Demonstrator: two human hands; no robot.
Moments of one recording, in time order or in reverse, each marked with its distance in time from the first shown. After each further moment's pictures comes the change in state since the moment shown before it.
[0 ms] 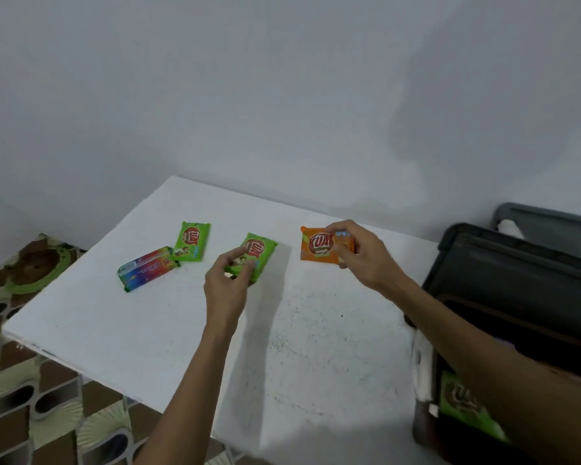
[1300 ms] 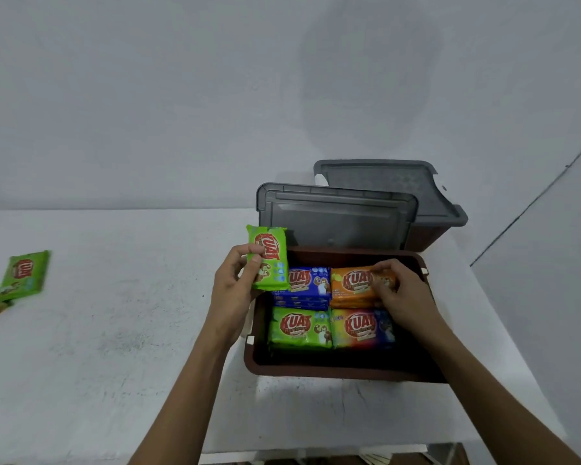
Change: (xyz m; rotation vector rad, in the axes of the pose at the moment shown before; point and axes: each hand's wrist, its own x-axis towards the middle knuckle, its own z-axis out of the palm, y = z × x) left_hand -0.188 0.038 0.177 -0.142 -0.665 -0.022; right_hand -0.263 0.090 -0.189 -0.172 0.475 0.488
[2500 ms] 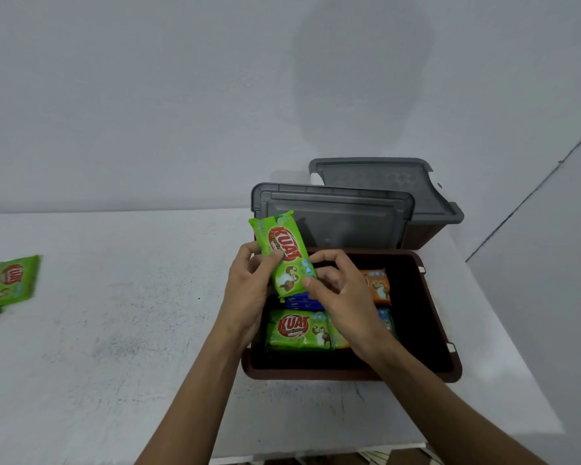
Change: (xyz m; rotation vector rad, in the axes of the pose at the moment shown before) left_hand -0.003 0.021 0.031 -0.191 -0.033 -0.137; right_hand -0.037 -0.081 0.053 0.590 -0.165 -0.131
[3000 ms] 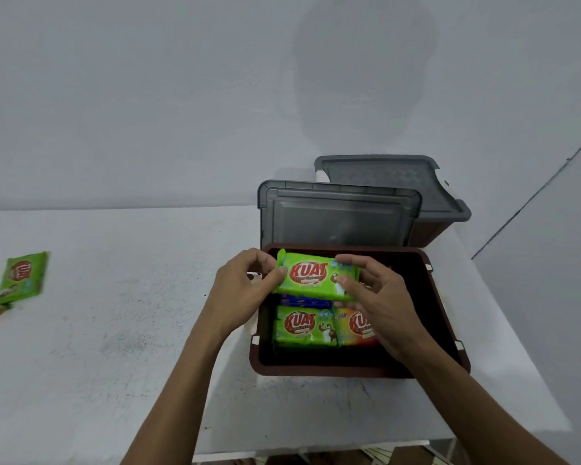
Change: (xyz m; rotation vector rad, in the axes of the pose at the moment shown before) left_hand 0.005 0.005 -0.042 0.792 -0.057 0.245; right_hand -0.009 0.003 -0.034 0.116 0.053 0.088
